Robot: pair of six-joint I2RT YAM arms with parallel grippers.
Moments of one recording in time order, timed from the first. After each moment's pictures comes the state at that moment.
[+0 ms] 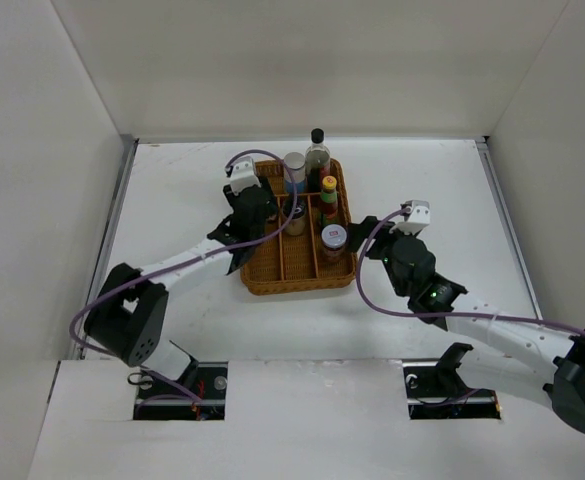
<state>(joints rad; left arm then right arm) -0.59 1.48 0.87 0.30 -0.62 -0.46 0.76 1.01 0.53 0.32 0.58 0.47</state>
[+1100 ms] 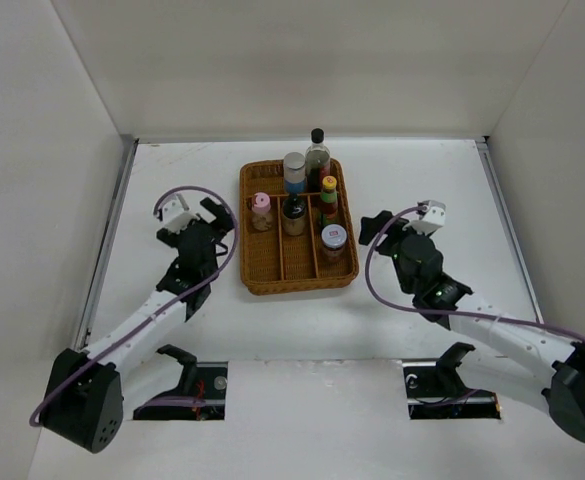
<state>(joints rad) -0.43 1.01 0.50 0.34 -0.68 -0.60 0.68 0.99 0.51 0.32 0.61 0.53</state>
